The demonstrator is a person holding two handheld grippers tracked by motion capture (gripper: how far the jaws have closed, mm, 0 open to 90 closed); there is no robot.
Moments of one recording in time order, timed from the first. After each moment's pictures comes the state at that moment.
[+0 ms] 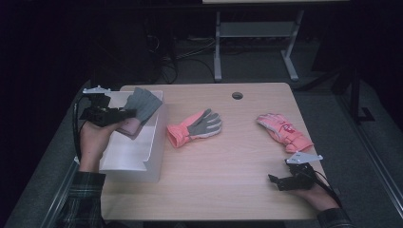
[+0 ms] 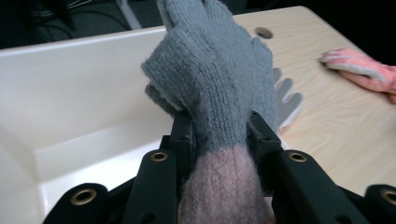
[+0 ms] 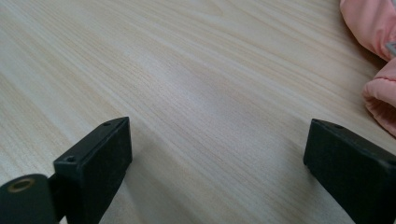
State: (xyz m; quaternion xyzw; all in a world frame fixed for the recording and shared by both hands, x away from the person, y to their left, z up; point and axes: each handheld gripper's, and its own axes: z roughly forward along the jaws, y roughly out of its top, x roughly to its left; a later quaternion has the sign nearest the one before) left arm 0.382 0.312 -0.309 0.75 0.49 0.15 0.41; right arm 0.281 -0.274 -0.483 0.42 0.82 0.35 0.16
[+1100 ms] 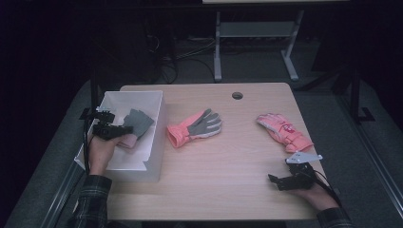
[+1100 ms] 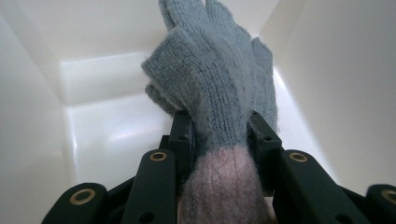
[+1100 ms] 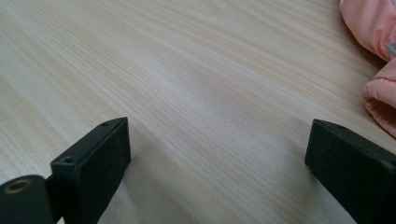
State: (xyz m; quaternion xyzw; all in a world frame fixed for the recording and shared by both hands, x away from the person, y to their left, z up) left arm 0.407 0.340 -0.404 0.75 0.56 0.14 0.33; right arm 0.282 -0.274 -0.483 0.42 0.82 0.35 0.16
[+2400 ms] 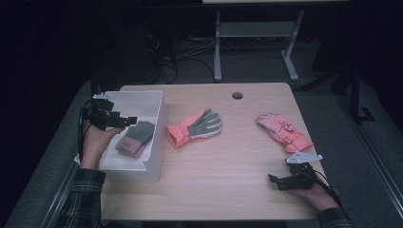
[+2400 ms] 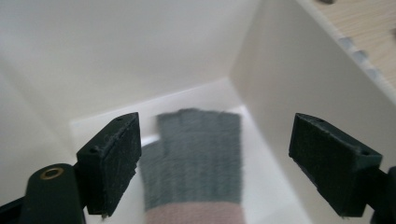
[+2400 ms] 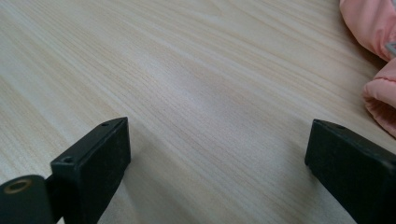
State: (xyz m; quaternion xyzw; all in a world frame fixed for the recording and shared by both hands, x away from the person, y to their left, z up) left arm 0.408 0.325 -0.344 0.77 0.51 0.16 0.36; right arm 0.282 -0.274 -0.483 0.42 0.82 0.35 0.16
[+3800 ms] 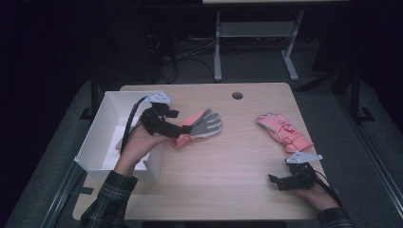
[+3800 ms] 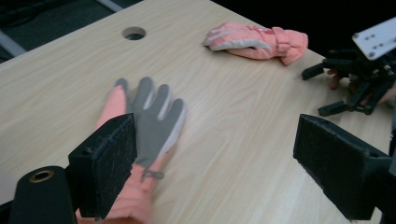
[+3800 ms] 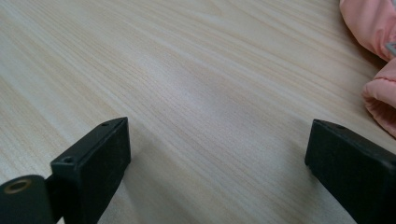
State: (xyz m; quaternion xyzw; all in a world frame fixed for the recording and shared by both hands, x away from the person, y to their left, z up) left arm 0.369 0.163 -0.315 0.84 0.30 0.07 0.44; right arm 0.282 -0.274 -0.483 0.42 0.82 0.35 0.16
